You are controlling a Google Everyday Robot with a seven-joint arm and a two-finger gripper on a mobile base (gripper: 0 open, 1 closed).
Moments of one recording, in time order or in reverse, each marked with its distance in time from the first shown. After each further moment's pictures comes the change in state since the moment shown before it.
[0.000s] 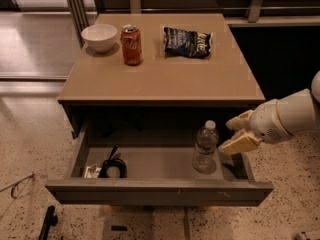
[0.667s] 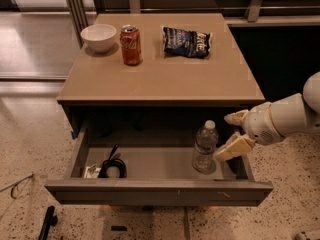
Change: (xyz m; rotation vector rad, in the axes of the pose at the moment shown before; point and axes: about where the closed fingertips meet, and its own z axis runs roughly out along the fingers) arm 0.000 -0.005 0.020 -0.008 -0.042 -0.011
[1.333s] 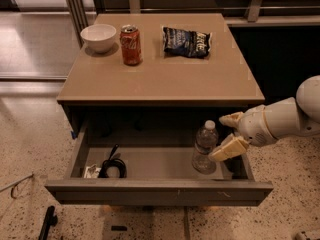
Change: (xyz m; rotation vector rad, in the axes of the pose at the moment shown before) arm -0.002 0.000 0.017 -0.019 -0.040 -0.001
